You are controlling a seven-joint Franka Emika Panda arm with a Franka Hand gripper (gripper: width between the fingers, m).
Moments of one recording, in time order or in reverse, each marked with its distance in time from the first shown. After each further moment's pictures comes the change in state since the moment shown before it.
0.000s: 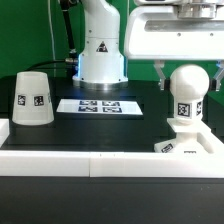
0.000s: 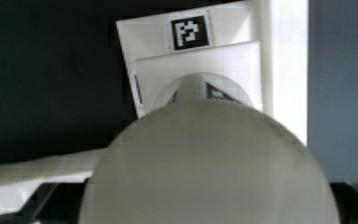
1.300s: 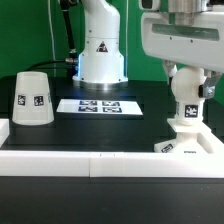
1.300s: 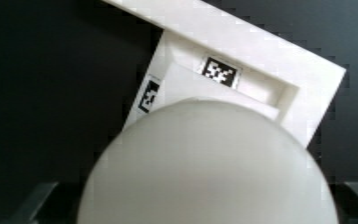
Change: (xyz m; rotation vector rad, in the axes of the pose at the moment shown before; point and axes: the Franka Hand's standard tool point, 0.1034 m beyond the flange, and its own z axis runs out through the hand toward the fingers) arm -0.008 -0.003 0.004 0.004 -0.169 1.021
